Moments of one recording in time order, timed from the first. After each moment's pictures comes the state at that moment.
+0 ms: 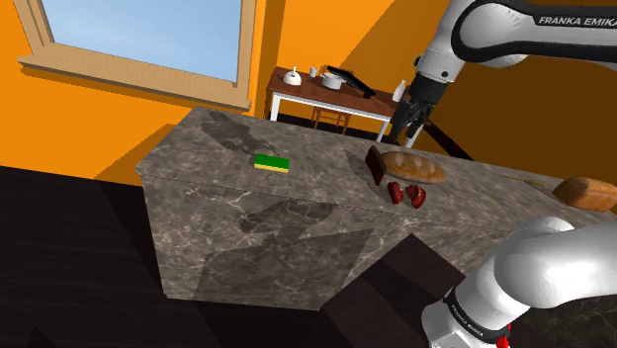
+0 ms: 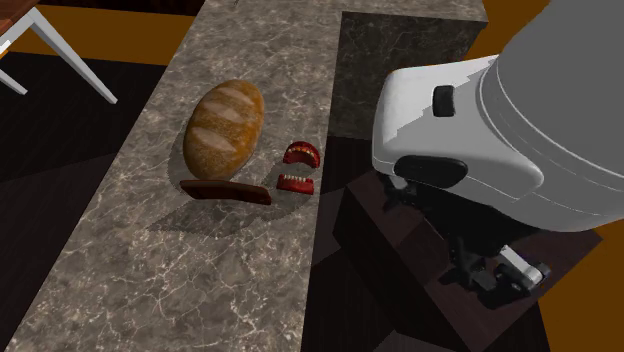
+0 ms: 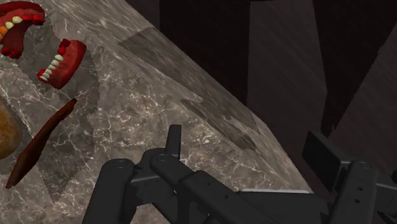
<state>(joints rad) -0.06 -0.63 -0.02 -2.37 0.02 1.77 -0.06</state>
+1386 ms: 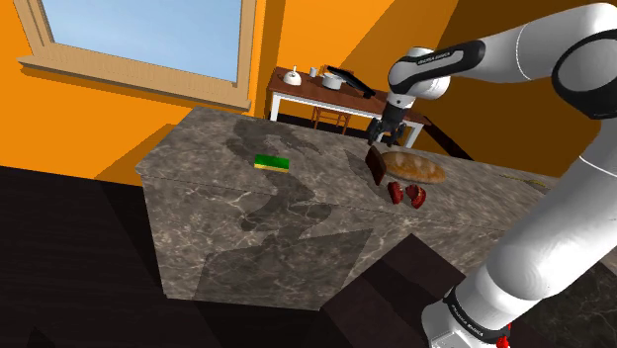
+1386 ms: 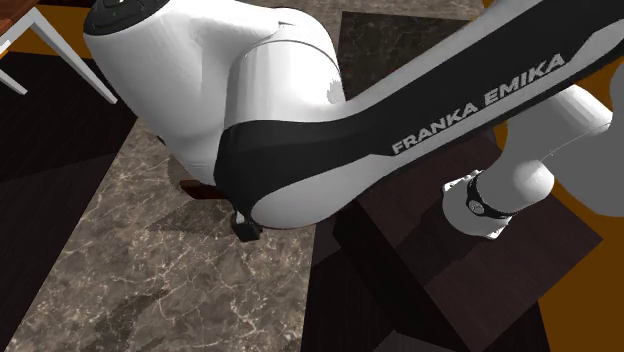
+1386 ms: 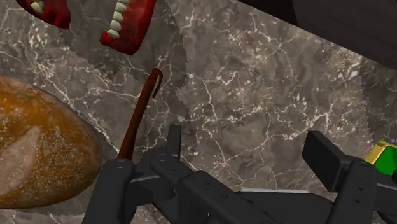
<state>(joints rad) -0.22 0.06 -0.20 -2.04 0.05 2.07 -0.07</state>
